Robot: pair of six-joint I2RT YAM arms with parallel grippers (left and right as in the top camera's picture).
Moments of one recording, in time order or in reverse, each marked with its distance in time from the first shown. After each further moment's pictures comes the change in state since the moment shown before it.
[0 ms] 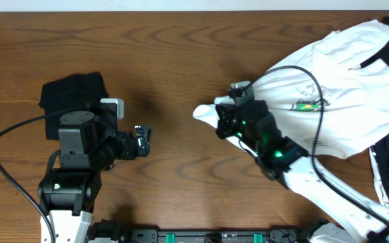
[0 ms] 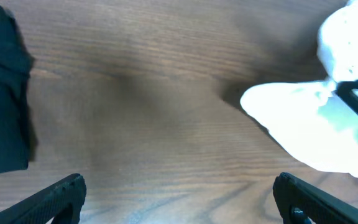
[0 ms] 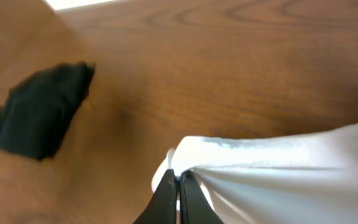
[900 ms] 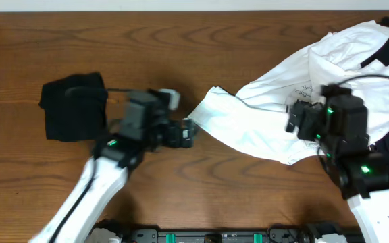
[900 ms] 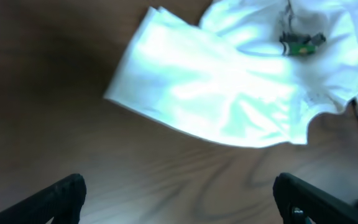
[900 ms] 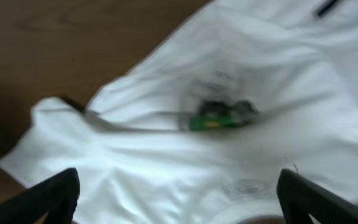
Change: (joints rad) left arm -0.376 0.392 0.002 0.303 0.054 -0.223; right arm -0.507 -0.422 0.176 -0.864 0.124 -0.212
